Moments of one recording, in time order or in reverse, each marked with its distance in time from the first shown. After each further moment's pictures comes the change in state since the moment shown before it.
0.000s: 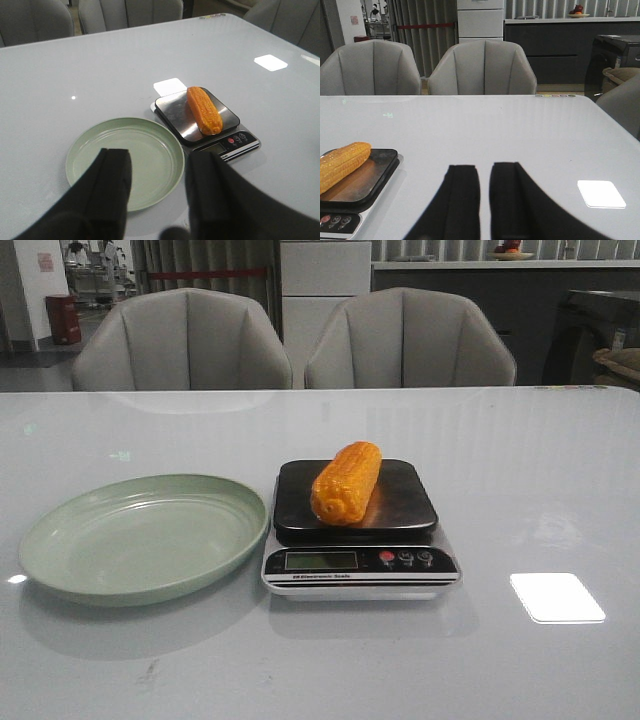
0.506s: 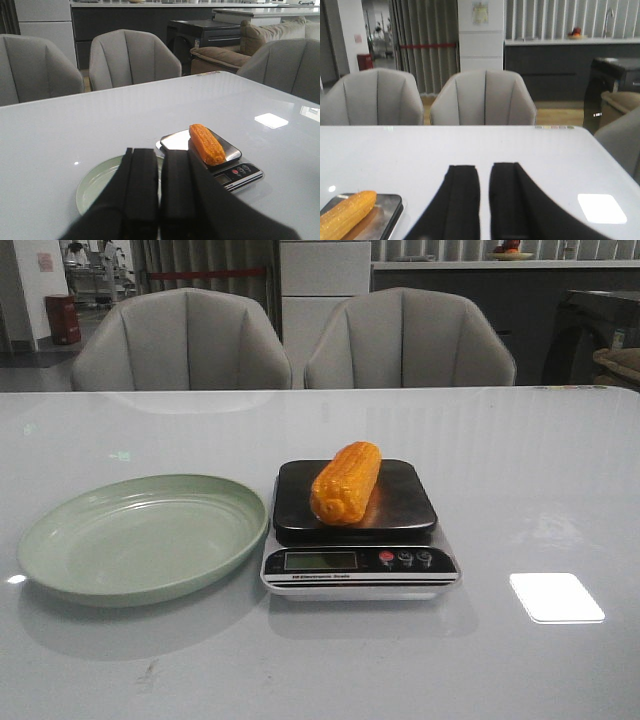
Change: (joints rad) left arm 0.000 -0.364 0.187 0.044 -0.066 0.006; right arm 0.000 0.199 -0.267 0.000 0.038 0.000
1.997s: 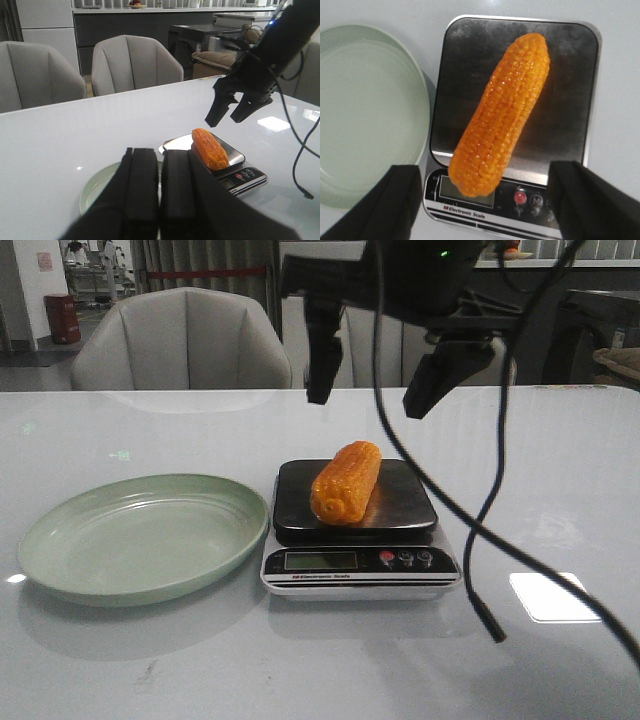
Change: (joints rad) left arm 0.000 0.000 0.002 0.013 -0.018 0.000; right arm 0.522 1.601 -1.224 0.055 0.743 0.414
